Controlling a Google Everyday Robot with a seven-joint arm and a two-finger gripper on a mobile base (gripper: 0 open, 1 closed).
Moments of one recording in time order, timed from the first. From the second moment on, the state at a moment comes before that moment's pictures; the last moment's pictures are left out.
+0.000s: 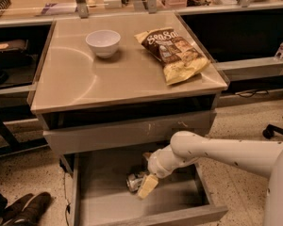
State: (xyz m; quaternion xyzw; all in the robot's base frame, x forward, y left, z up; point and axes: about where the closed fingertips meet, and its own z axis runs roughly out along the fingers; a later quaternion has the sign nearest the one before) arm 0.501 -0.003 0.461 -0.59 0.73 0.26 0.22
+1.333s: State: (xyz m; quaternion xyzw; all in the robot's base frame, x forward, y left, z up) arm 0.501 0.006 0.432 -0.63 0.71 0.26 0.20
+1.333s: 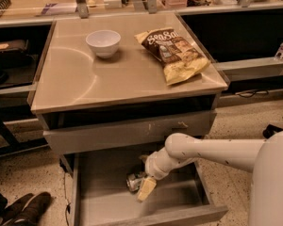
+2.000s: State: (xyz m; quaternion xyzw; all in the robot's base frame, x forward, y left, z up) arm 0.499 -0.010 0.406 -0.62 0.71 0.26 0.20
